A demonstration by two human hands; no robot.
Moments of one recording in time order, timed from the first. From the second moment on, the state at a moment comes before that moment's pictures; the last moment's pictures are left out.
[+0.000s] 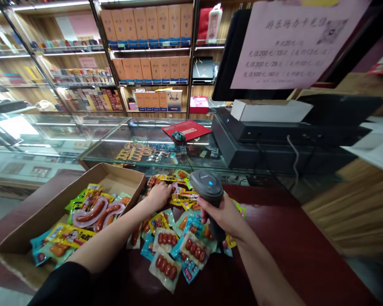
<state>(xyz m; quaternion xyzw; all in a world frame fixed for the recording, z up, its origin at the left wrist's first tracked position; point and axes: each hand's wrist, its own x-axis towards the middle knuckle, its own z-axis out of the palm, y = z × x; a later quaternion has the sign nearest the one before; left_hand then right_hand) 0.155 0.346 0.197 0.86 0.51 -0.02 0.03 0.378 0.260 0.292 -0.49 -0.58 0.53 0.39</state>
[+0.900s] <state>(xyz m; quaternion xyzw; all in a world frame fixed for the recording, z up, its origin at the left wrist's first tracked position) 0.123 0.364 0.231 0.40 0.44 0.48 0.64 0.367 0.253 0.283 -0.48 -0.60 0.57 0.31</state>
